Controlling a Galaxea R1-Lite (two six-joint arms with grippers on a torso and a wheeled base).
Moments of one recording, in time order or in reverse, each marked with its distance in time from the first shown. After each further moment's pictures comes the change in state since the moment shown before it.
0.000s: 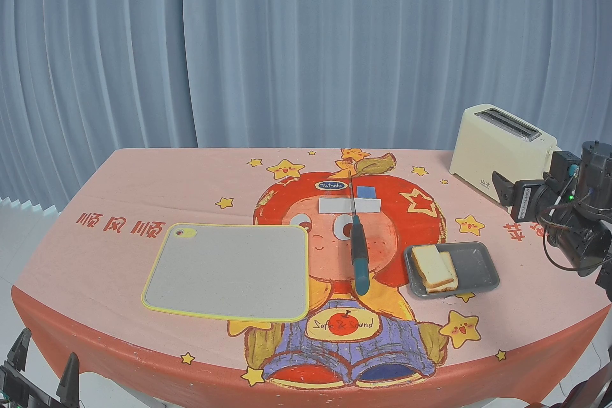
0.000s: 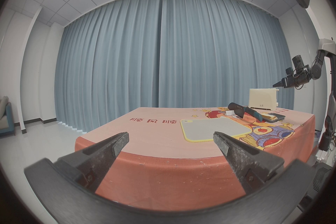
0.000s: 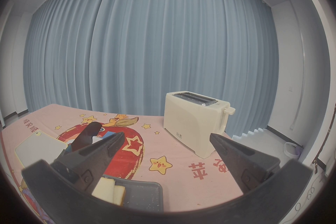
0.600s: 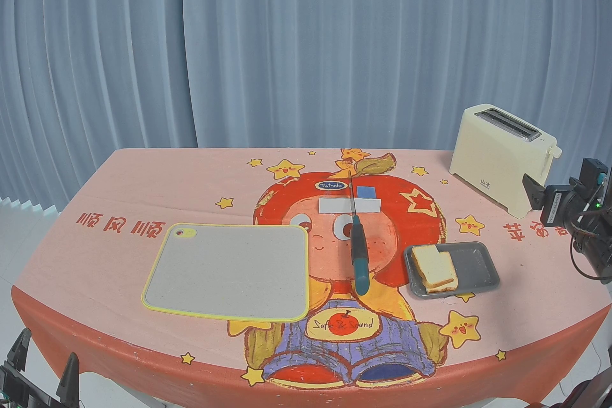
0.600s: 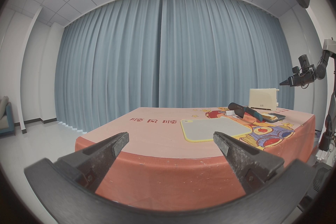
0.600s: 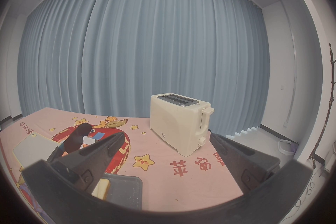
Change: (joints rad) left arm 0.000 0.000 0.000 0.000 0.000 0.000; right arm -0.101 -0.129 0.090 0.001 0.034 -0.015
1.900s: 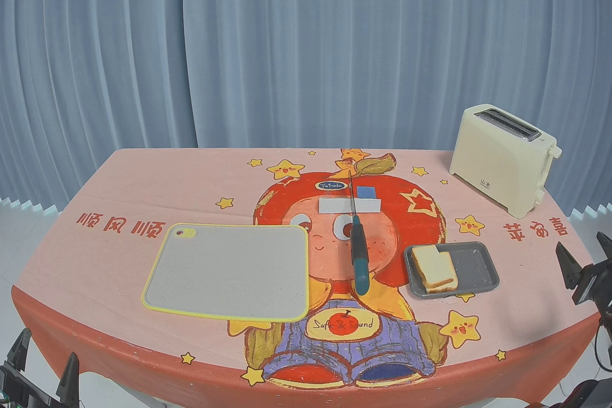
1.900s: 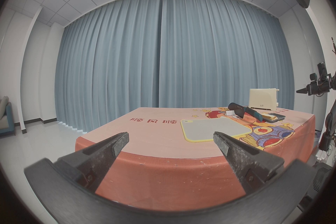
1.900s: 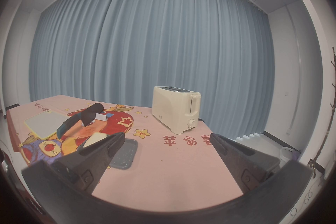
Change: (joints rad) left arm 0.000 0.000 0.000 0.000 0.000 0.000; right arm -0.038 -0.410 0.365 0.013 0.107 -0.087
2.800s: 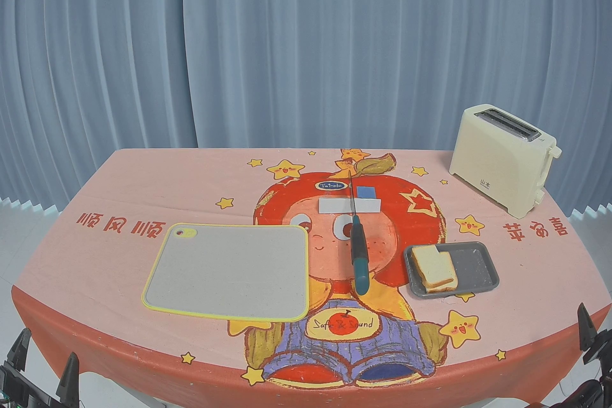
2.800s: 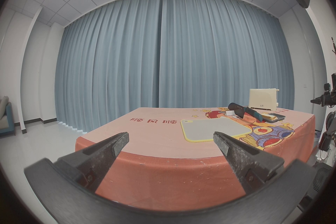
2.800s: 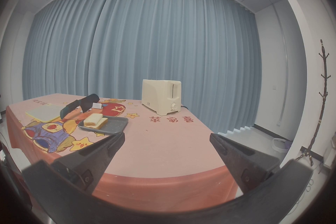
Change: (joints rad) left arm 0.000 0.000 0.000 0.000 0.000 0.000; right arm -0.176 -0.626 0.070 0.540 0.101 -0.001
